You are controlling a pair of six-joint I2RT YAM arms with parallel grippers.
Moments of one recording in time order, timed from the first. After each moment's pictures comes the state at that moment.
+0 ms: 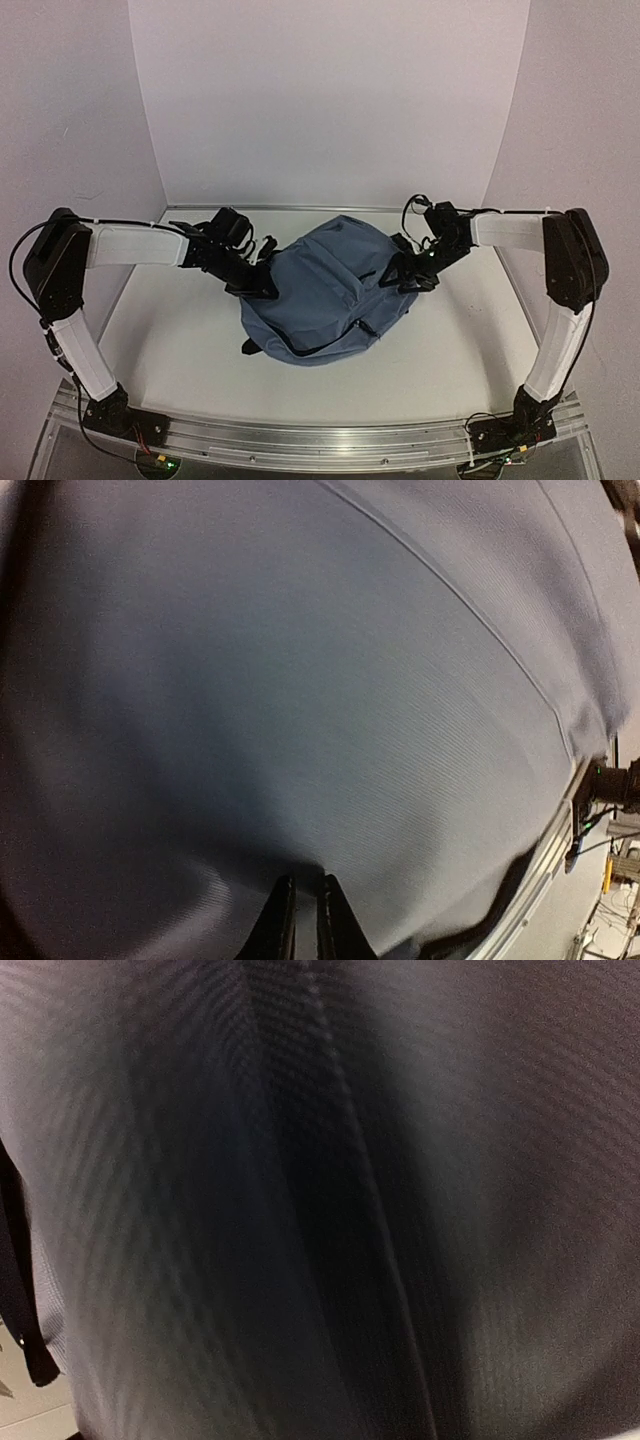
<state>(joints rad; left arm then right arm) -0.66 1.72 1.12 -0.36 0.40 -0.40 0.35 1.91 1.32 -0.62 -0.65 0.18</state>
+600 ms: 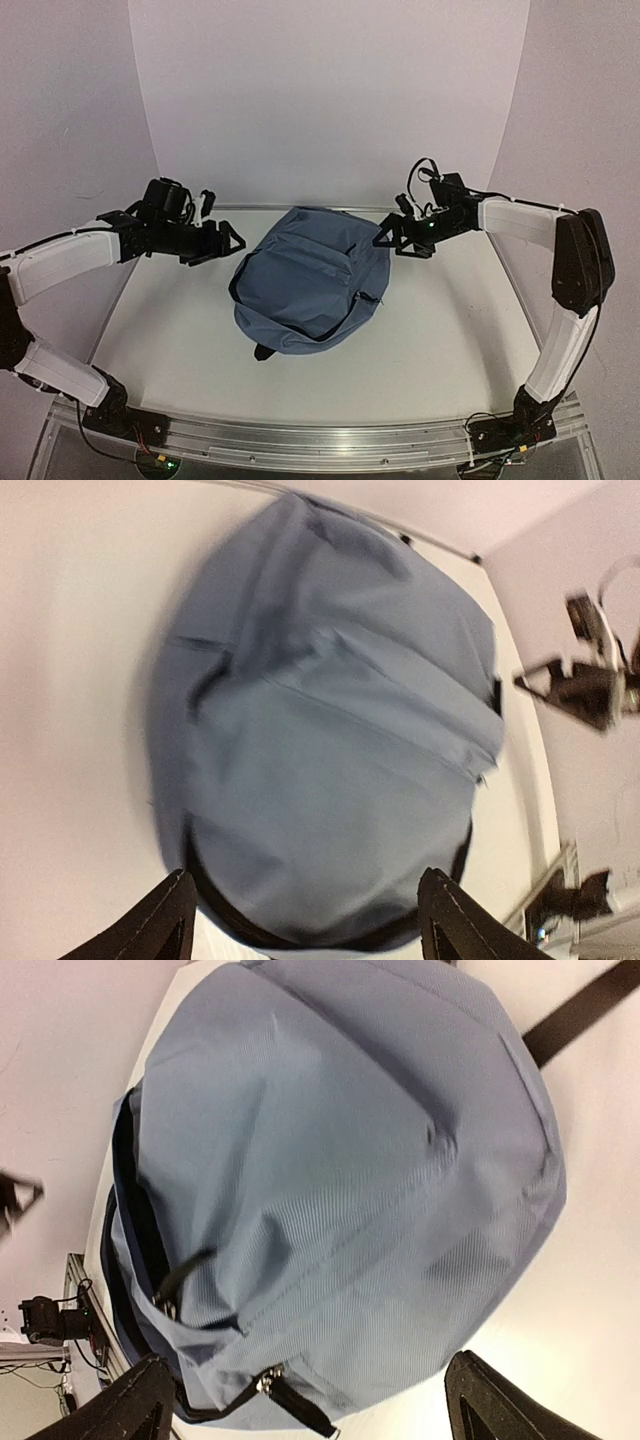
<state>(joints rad) -0.52 1.33 1.01 -0.36 0.26 -0.53 0.35 1.86 1.44 -0.48 -0.61 0.27</state>
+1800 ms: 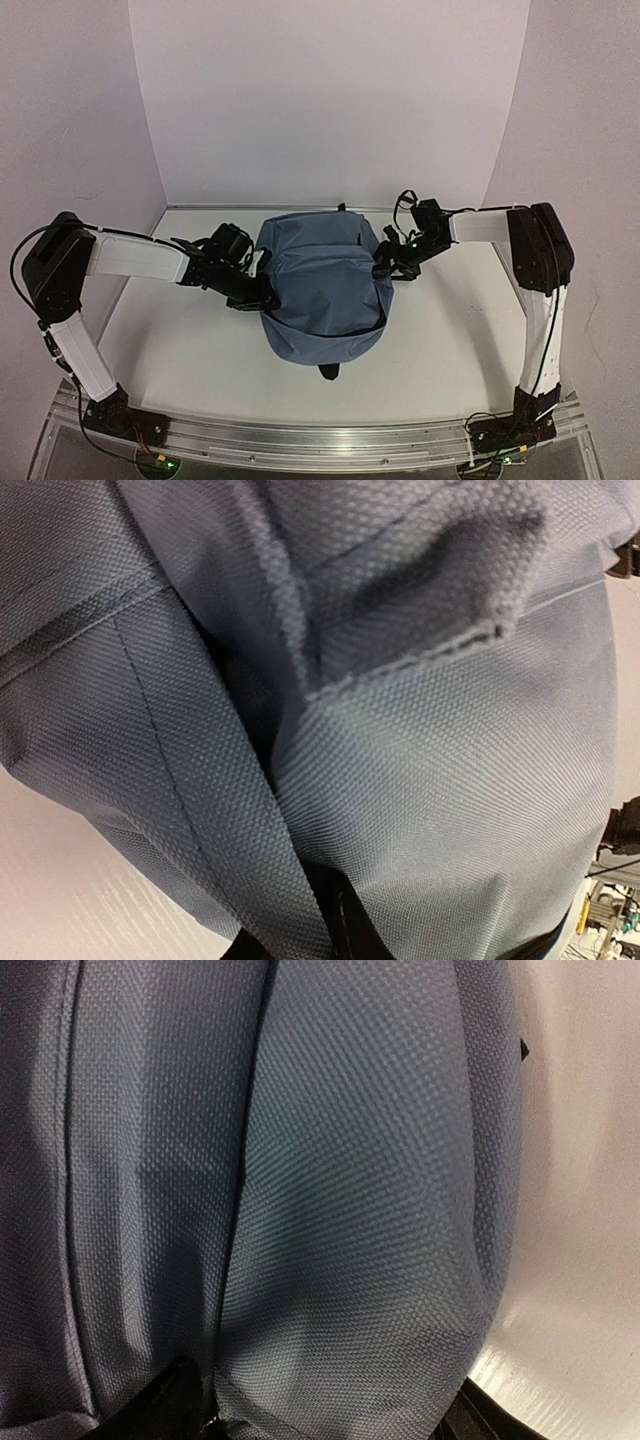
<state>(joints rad) -0.69 1.71 1.00 -0.21 0.35 -0.57 0.34 2.15 1.52 -0.46 -0.66 0.31</state>
